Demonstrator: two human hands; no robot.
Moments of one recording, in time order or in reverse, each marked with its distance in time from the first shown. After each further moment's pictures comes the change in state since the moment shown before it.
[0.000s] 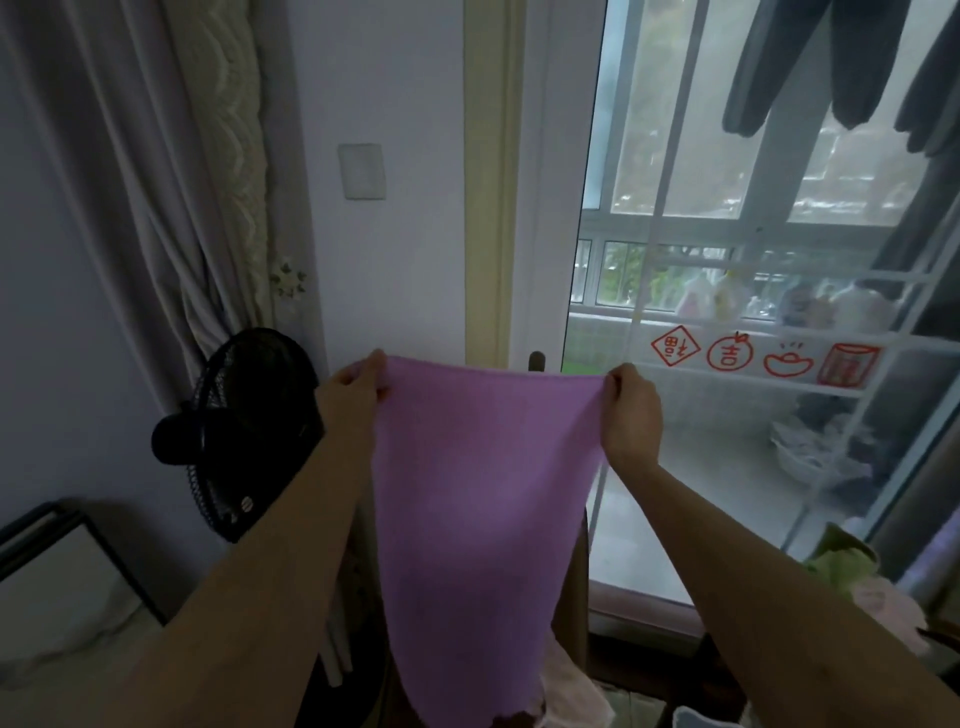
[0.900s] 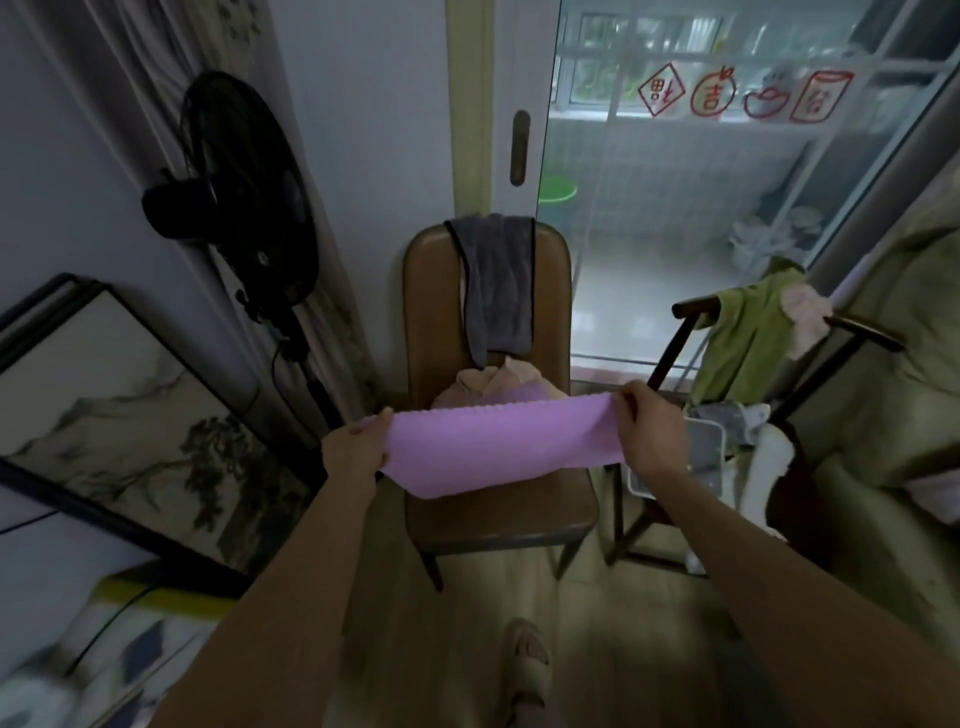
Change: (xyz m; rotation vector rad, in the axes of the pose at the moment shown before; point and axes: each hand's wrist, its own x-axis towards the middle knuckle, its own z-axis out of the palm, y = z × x) left_hand -0.225 -0.182 -0.247 0.415 -0.041 -0.638; right_hand -0.370 0.096 -0.079 -0.185 -0.278 0.141
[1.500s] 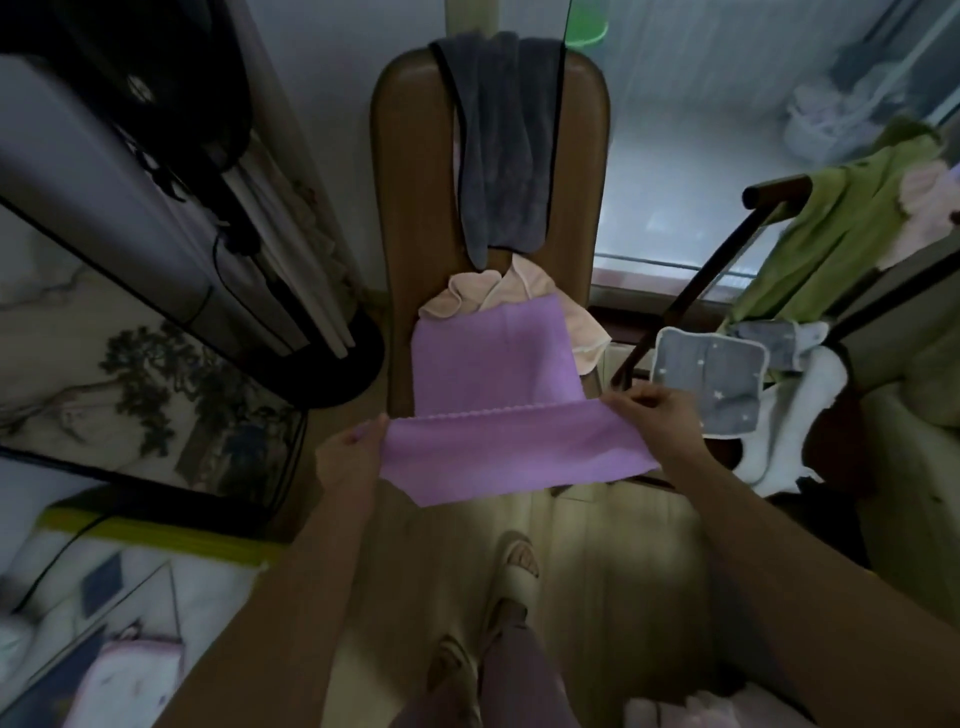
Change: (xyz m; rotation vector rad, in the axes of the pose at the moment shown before) left_hand 0.094 -0.124 0.034 0.155 0.050 -0.113; right_hand 0.010 0.096 0.114 0.424 -0.296 0.499
